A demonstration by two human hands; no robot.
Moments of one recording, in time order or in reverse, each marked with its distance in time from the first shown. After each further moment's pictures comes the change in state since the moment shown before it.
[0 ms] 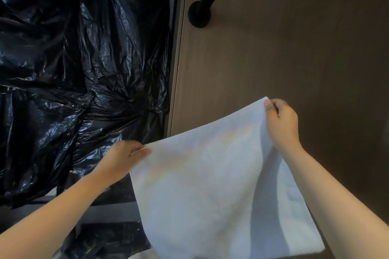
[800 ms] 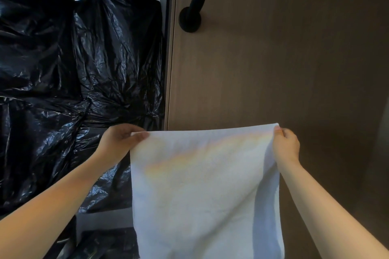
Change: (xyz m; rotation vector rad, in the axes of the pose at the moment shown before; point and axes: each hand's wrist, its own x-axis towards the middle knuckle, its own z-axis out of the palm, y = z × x) left_hand 0.031 0.021 -0.018 -0.219 0.177 -0.067; right_hand -0.014 0.070 -0.002 0.043 0.121 0.427
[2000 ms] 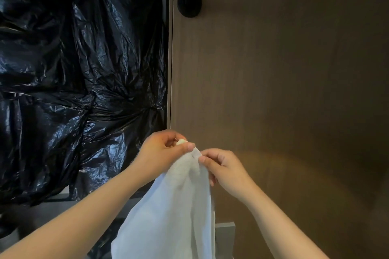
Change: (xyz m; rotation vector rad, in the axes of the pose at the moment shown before) left_hand -0.061 0.075 0.051 -0.111 -0.215 -0.006; right_hand -0.135 -0.024 0.045 0.189 -0.939 -0.254
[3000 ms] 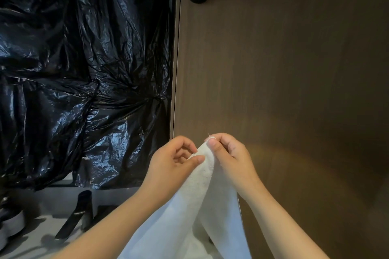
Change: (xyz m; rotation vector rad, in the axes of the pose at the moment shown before) left_hand -0.042 -0.019 0.030 -0.170 0.068 0.060; right_hand -0.009 -0.009 0.007 0.067 0.234 -0.099
